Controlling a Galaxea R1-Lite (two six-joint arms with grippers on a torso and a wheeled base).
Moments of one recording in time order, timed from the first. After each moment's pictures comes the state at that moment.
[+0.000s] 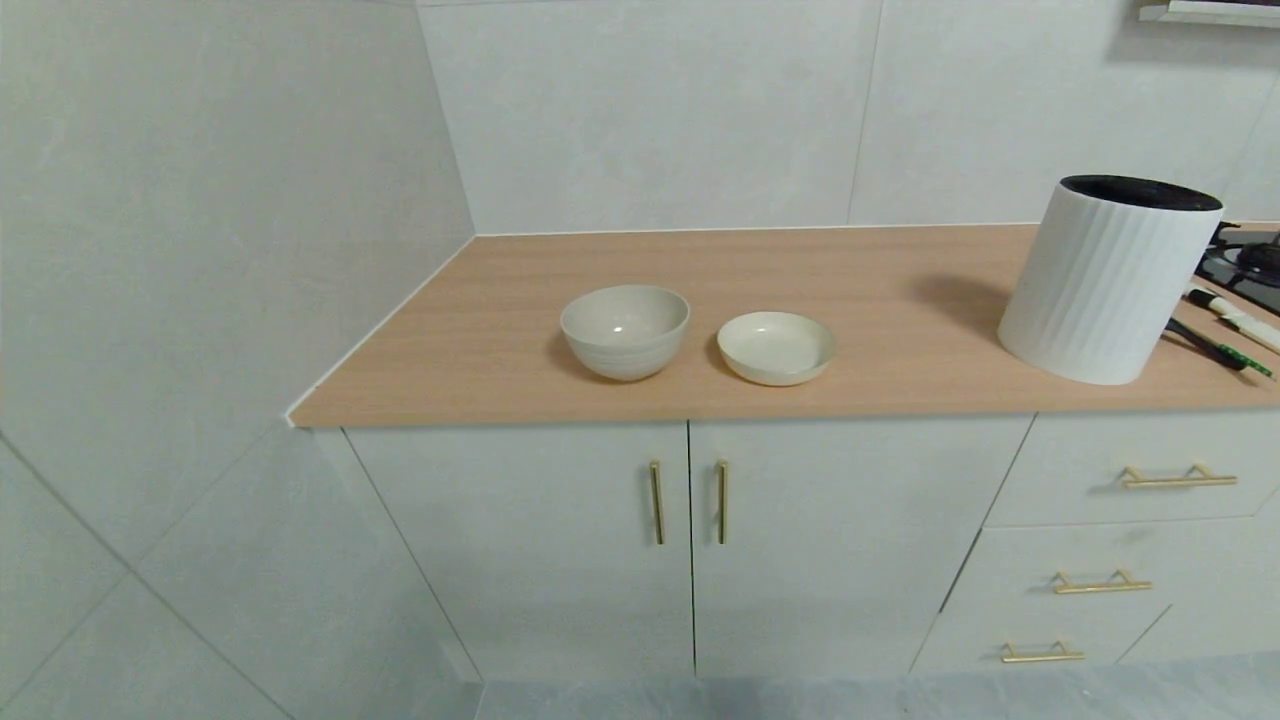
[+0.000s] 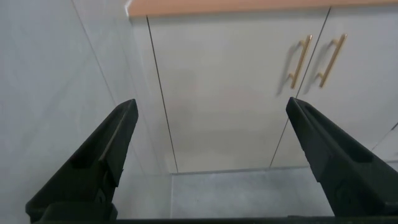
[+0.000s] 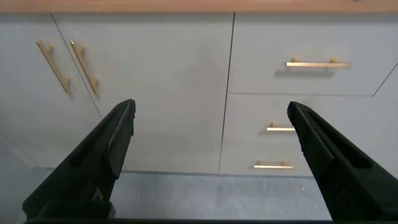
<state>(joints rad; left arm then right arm) 0.00 0.00 0.00 0.00 -0.04 0.01 0.00 0.00 0.00 0.01 0.04 -0.01</state>
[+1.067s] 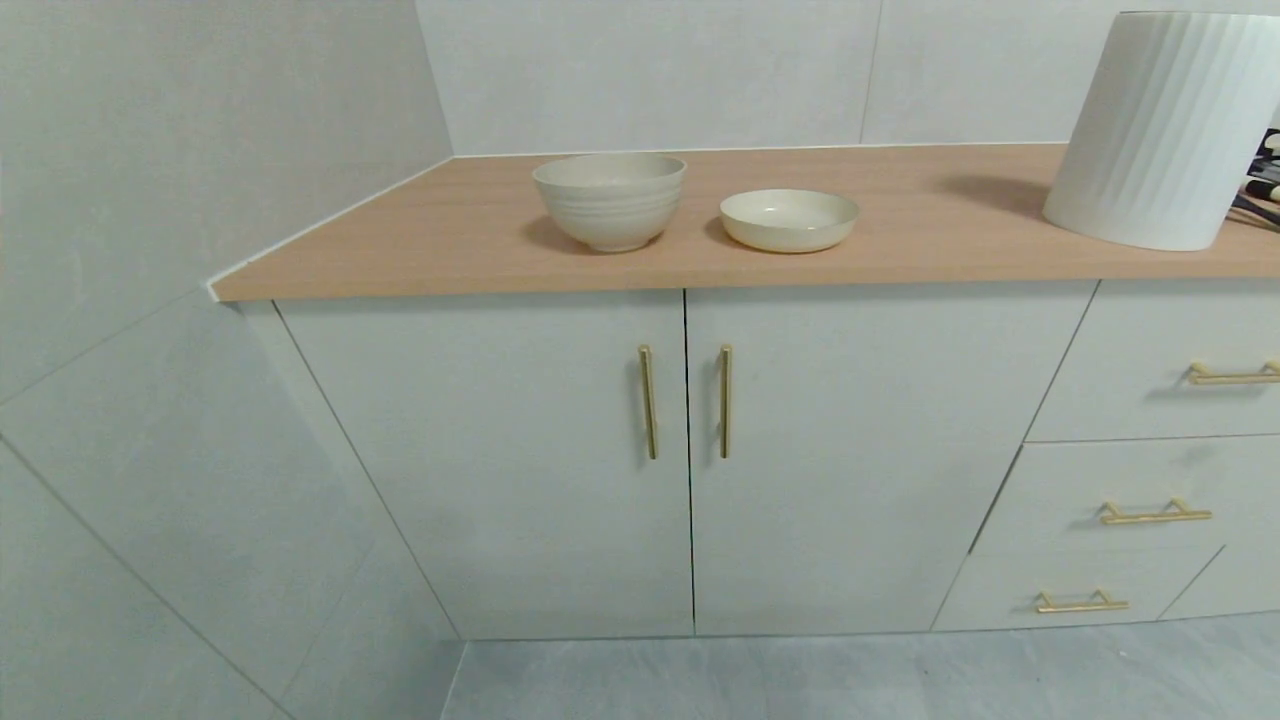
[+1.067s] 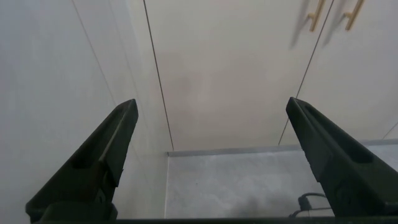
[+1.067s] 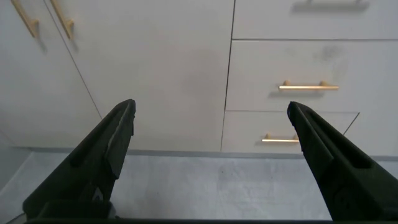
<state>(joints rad) 0.00 0.00 0.00 0.00 -0.04 0.01 0.00 0.00 0.00 0.01 0.04 -0.01</state>
